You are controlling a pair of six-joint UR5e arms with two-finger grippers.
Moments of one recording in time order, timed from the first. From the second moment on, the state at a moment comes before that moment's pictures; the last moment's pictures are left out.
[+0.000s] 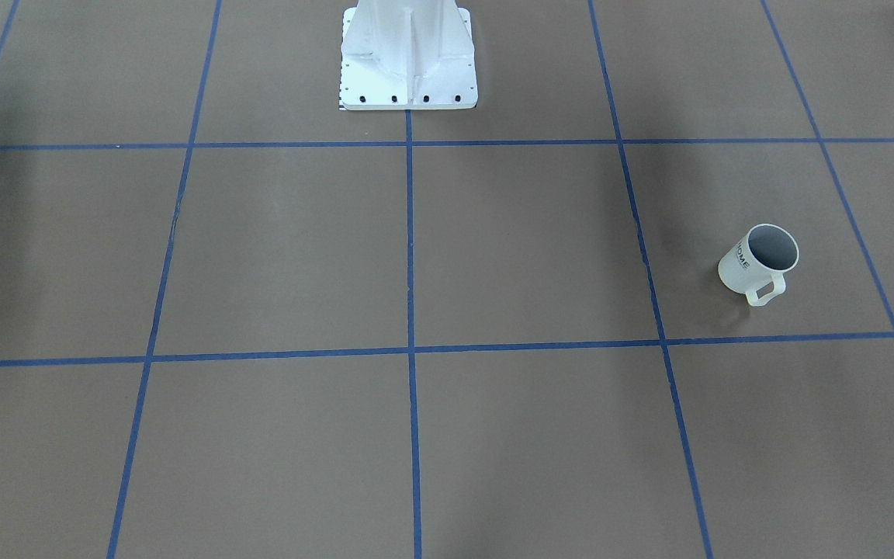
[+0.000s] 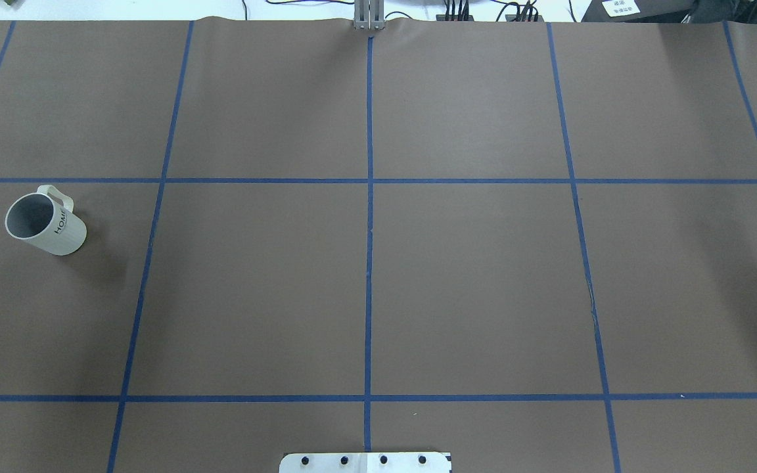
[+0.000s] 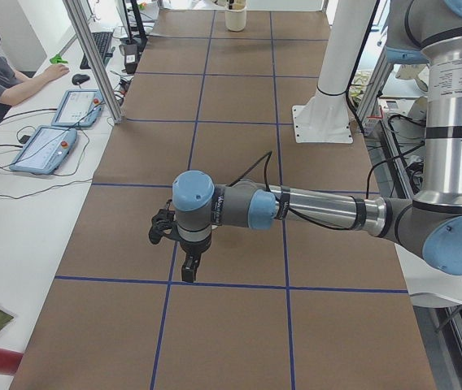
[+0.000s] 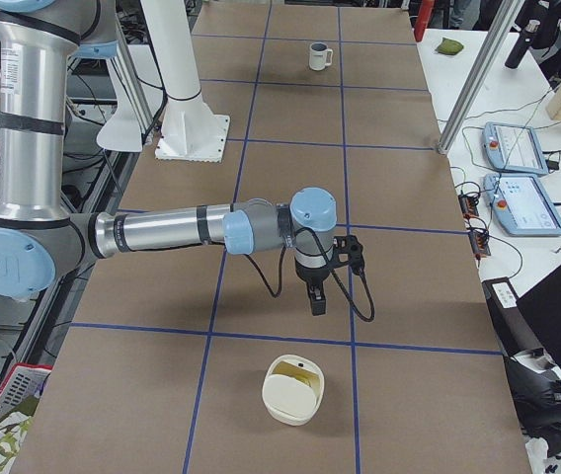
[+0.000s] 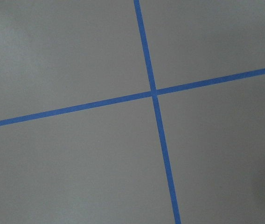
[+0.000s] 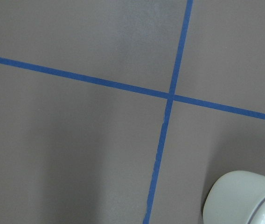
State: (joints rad) left arm -1.59 -1.49 -1.74 -1.63 -2.32 0.09; right arm 1.48 -1.68 1.83 -1.54 2.28 0.00
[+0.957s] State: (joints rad) left arm -1.59 -1.43 -1.71 -1.72 -2.36 0.05; right arm 1.48 -1.69 1.82 -1.54 2.28 -0.01
